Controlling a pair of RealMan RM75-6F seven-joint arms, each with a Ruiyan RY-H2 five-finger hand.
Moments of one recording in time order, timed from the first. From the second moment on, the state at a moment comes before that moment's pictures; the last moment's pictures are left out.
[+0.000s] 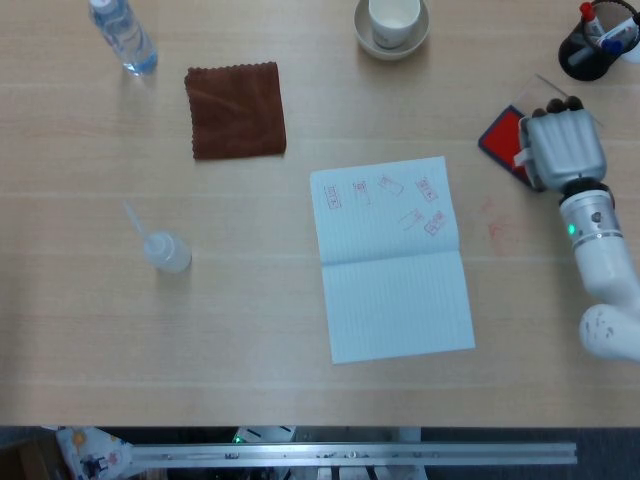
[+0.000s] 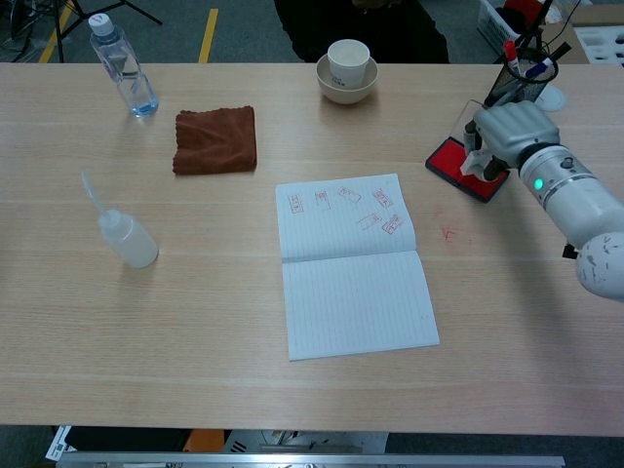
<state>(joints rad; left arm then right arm) 0.01 -0.98 0.02 -1.69 1.51 1.50 -0.06 0.67 -1.68 0.19 -1.16 -0.89 0.95 -0.65</state>
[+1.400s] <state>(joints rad) 0.02 -0.96 0.03 -1.72 1.53 1.53 -0.05 0.78 -1.71 0.12 -1.50 -1.02 0.97 -0.77</state>
